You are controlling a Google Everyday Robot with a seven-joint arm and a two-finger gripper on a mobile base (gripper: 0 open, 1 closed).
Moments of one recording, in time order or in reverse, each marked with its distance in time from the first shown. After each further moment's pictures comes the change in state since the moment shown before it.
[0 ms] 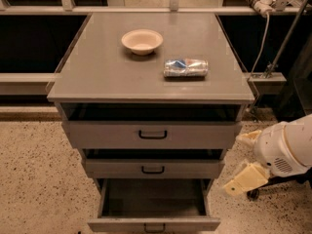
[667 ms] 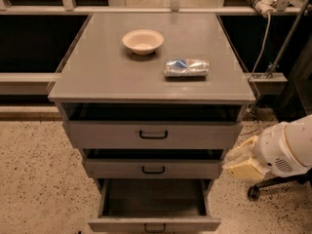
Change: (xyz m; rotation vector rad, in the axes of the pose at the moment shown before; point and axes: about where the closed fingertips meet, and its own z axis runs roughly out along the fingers) arm 0.000 0.000 0.000 0.002 0.003 -0.003
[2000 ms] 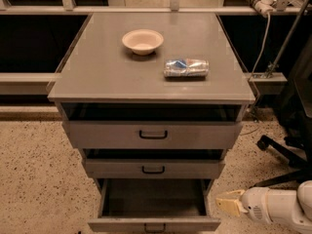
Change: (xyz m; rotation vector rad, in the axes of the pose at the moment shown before) arm 0.144 -0.023 0.181 -0.099 -0.285 0.449
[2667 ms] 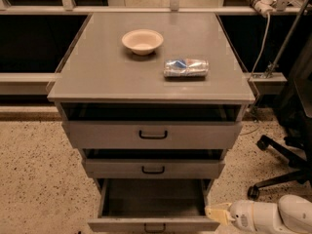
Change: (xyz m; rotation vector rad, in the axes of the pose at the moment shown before) arm 0.061 -0.028 0.074 -0.115 -0.037 0.160
